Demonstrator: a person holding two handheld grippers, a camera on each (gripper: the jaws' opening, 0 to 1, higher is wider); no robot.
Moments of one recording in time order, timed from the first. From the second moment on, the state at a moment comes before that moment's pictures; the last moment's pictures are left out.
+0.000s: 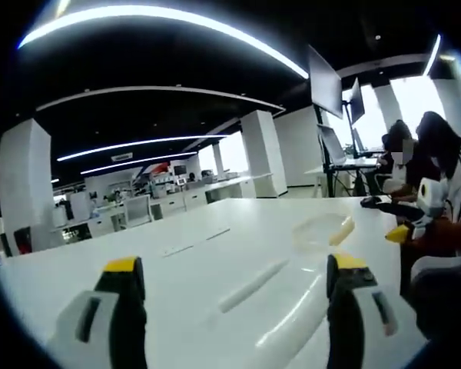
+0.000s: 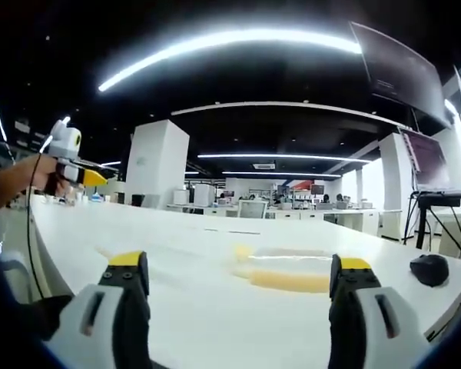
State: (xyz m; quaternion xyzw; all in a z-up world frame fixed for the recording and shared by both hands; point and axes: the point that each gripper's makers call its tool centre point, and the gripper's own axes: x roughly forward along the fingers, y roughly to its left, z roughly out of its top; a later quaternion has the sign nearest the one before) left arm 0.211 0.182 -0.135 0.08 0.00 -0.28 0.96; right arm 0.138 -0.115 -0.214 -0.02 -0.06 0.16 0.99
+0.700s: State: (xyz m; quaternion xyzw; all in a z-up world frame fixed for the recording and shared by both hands) left arm 0.217 0.175 -0.137 0.09 0.01 -0.29 0.95; right arm 0.139 -0.114 -0.216 -0.02 -0.06 0.16 0.99
